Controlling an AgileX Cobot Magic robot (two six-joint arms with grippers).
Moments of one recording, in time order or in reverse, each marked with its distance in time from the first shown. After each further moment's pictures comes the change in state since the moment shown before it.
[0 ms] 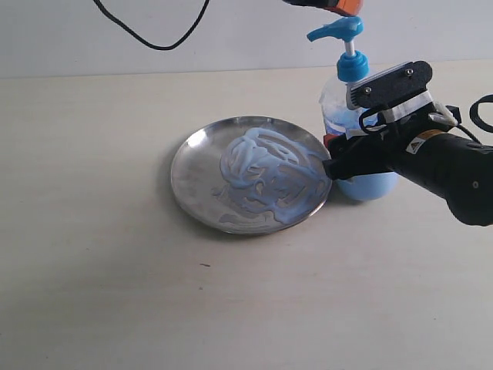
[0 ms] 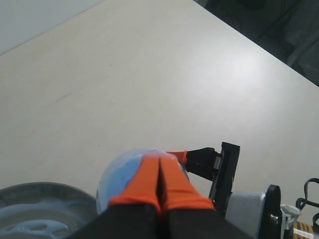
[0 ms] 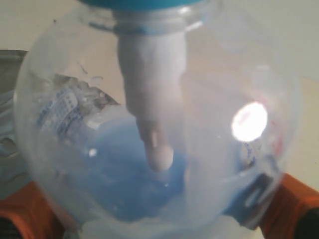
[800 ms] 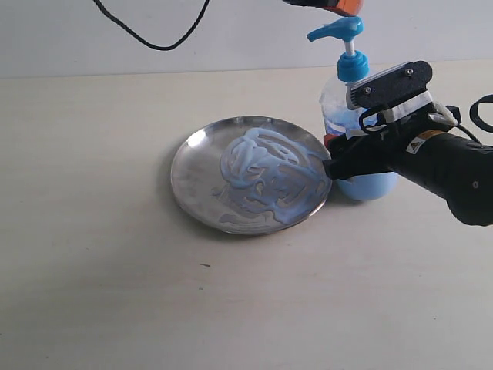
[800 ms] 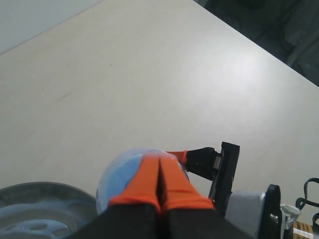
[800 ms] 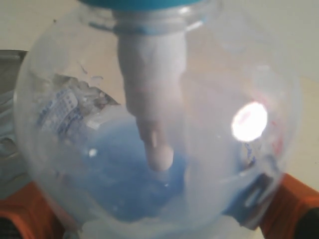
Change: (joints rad) left arm 0.000 0.000 0.000 0.000 0.002 0.000; right arm 0.000 0.000 0.000 0.000 0.000 0.002
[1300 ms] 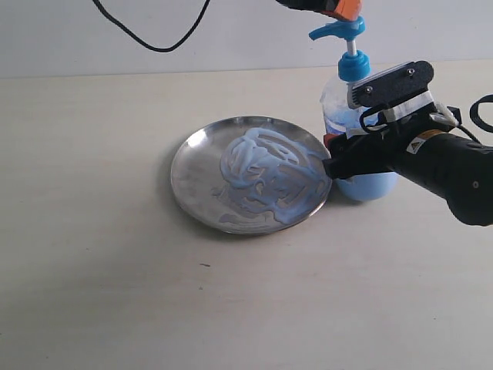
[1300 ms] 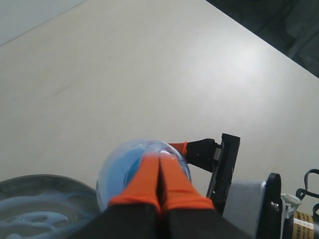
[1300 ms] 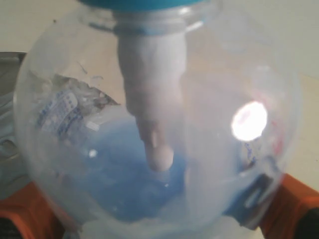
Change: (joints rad) left arm 0.000 0.000 0.000 0.010 0.025 -0.003; right arm 0.000 0.000 0.000 0.000 0.000 0.014
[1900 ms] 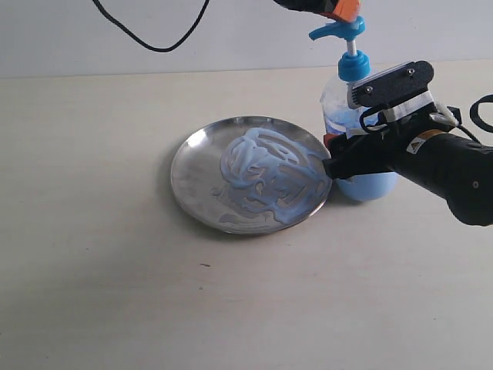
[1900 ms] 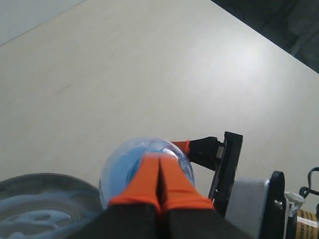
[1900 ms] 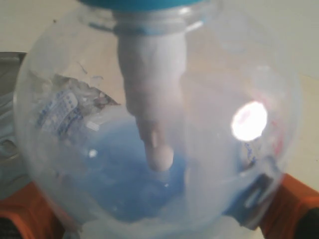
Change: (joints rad) left arm 0.000 0.000 0.000 0.008 0.002 0.000; right arm 0.000 0.000 0.000 0.000 0.000 0.000
